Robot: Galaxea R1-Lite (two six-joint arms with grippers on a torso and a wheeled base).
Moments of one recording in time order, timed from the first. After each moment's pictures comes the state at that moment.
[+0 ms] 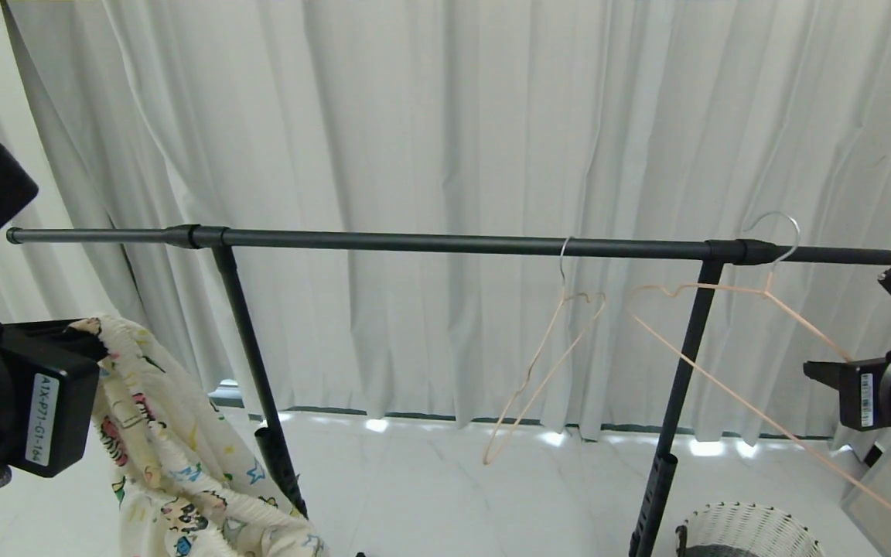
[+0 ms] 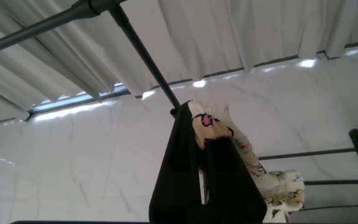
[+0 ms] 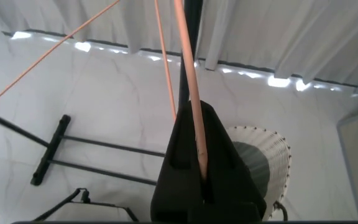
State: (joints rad) left arm -0.85 1.14 -1.11 0.59 0.78 -0.06; right arm 0.22 1.24 -0.66 -0.12 -0.02 0.06
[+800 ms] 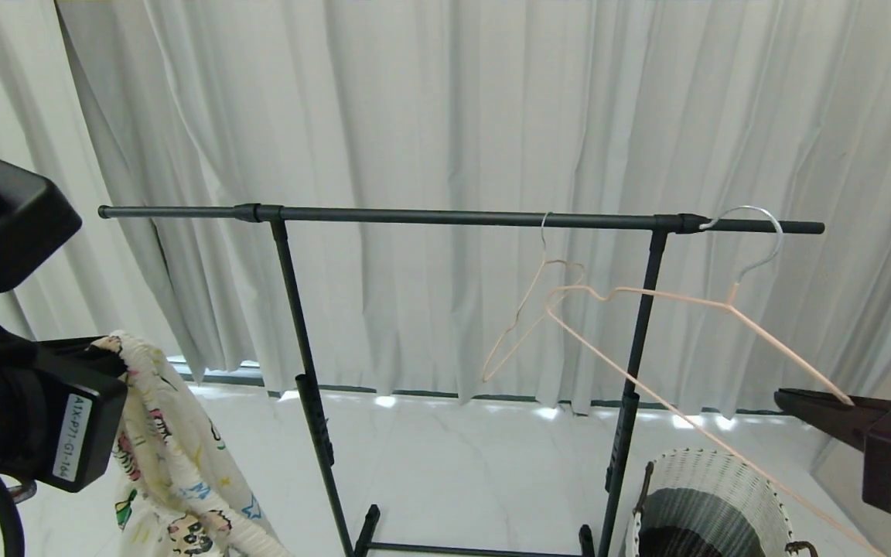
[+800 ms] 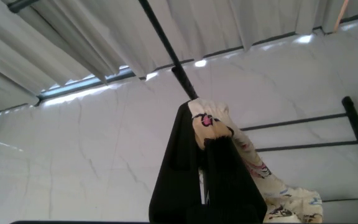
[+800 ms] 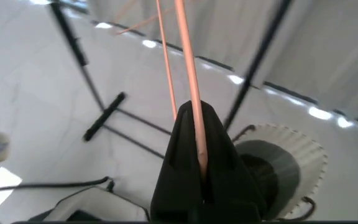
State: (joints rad) left arm -0.85 1.16 -1.07 0.59 0.78 -0.06; right arm 0.57 1.06 -0.58 -0.12 -0.02 0.07
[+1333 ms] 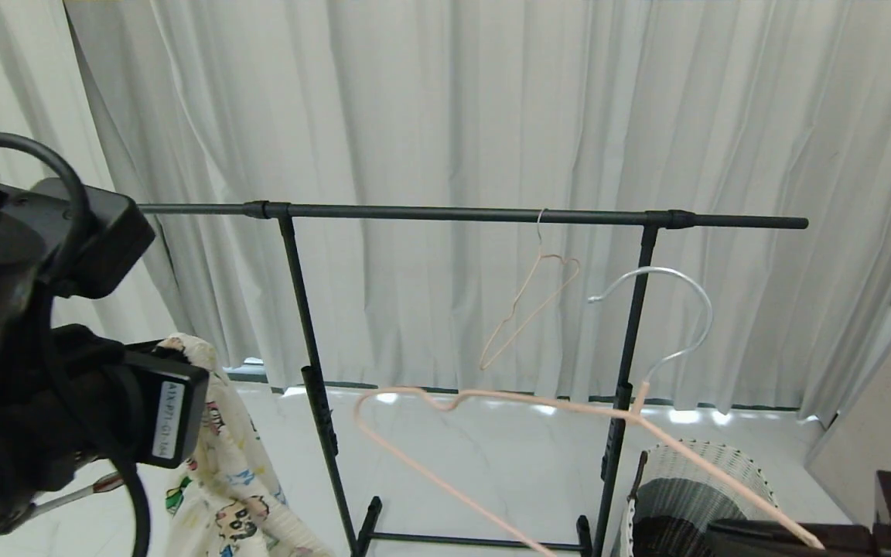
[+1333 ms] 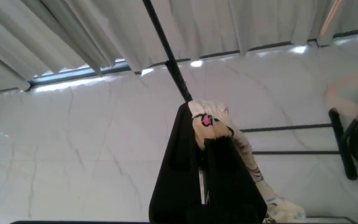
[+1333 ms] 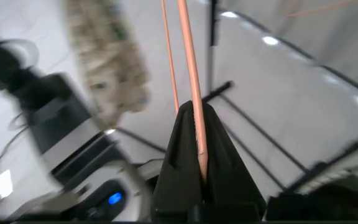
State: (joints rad) left arm -0.84 1.25 -0.99 0.42 0.83 -0.18; right arm 1.12 1.05 -0.57 -0.12 -0.03 0.29
